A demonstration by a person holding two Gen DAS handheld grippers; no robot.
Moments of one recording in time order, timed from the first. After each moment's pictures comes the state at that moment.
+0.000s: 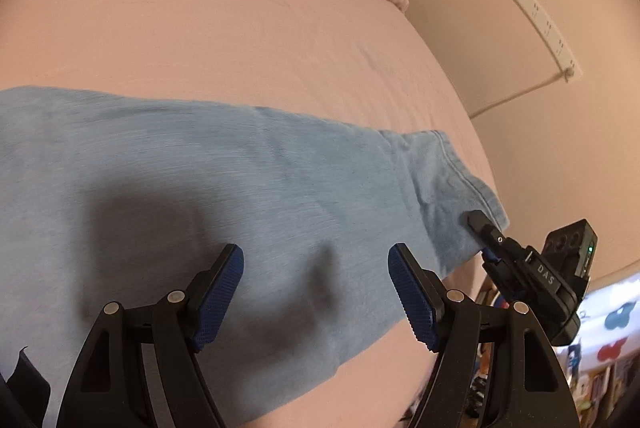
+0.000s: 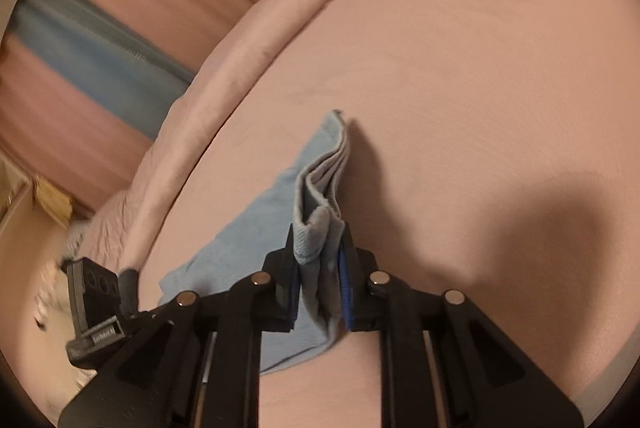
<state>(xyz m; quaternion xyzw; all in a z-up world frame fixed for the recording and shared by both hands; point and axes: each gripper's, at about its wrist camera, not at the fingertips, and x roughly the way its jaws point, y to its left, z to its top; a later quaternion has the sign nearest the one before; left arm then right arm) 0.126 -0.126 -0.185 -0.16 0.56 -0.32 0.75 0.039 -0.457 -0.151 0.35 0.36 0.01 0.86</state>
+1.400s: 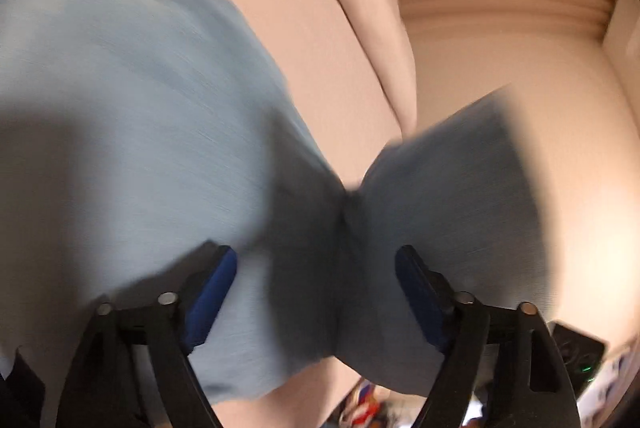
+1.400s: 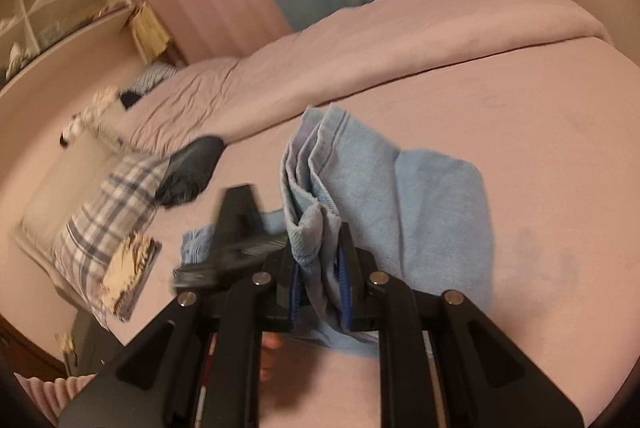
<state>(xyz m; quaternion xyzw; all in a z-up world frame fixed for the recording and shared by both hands) 0.091 0.052 -0.225 -0.48 0.49 -0.26 0.68 0.062 -0.231 -0.075 0.14 0.39 0.24 0.88</state>
